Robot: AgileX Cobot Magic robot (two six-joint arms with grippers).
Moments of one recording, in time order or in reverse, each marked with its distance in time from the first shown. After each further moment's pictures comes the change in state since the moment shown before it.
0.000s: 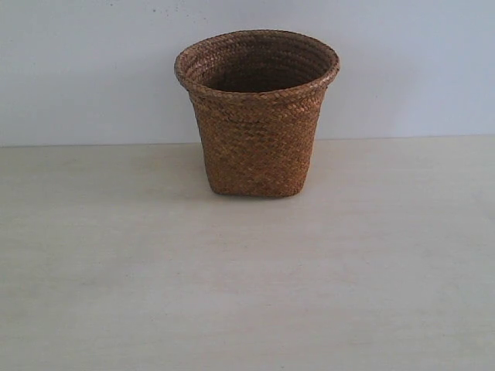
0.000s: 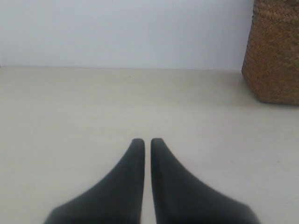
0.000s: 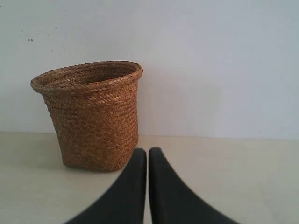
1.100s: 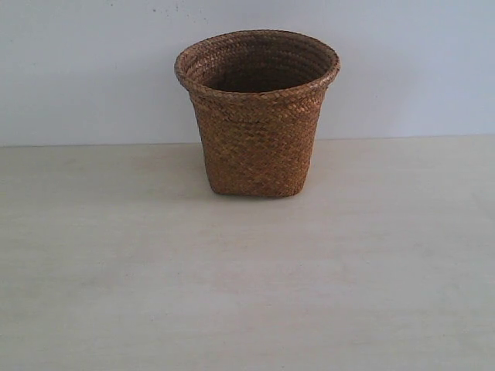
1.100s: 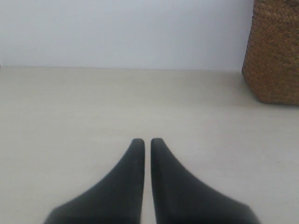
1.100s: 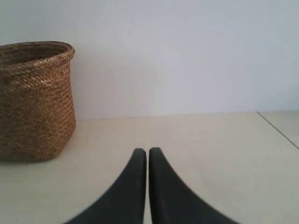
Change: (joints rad) left arm 0.000 0.000 0.000 0.000 0.000 0.000; right arm -0.229 0.000 0.000 0.000 0.086 -0.032
